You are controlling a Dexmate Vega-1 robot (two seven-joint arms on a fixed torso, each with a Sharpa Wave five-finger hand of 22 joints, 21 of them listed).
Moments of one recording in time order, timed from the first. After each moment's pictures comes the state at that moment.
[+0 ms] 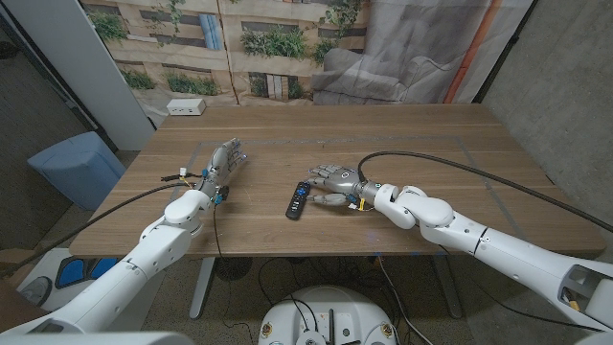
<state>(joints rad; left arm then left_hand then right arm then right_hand) 1.01 0.65 0.31 -1.47 -0.61 -0.19 0.11 0.02 0.08 0.76 0.11 0.17 0.03 -0.01 0.18 0.17 0.03 -0.03 0.19 0.17 0.07 -0.03 0.18 0.17 0.21 0.00 0.19 0.17 -0.68 -0.73 -0.91 -1.71 -1.04 0.04 0.07 -0.01 0.06 0.26 0.19 0.27 0.09 -0.22 0.18 0.18 -0.14 -0.07 0.19 0.18 -0.17 0.01 0.23 0.34 0.04 -0.02 0.19 0.17</state>
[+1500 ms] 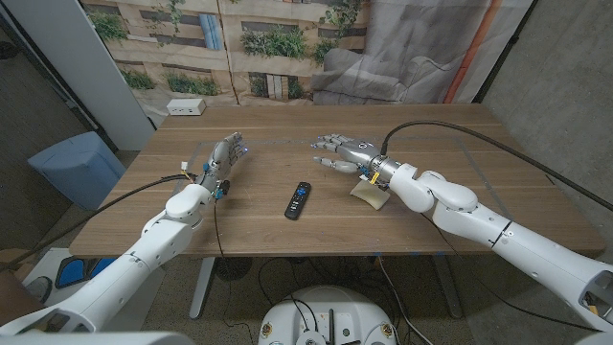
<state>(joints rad) 0.96 0.64 0.33 -1.43 -0.58 -0.22 0.08 0.02 0.08 0.76 0.11 0.18 0.03 -0.01 0.18 0.17 0.03 -0.04 0.19 0.17 0.07 -0.03 0.18 0.17 0.21 0.00 0.19 0.17 -0.78 -0.77 -0.69 -1.83 -0.69 0.04 -0.01 -0.01 0.06 0.27 0.19 0.27 0.10 -0.22 0.19 0.18 -0.04 -0.05 0.21 0.18 -0.12 -0.02 0.26 0.34 0.13 -0.04 0.21 0.17</state>
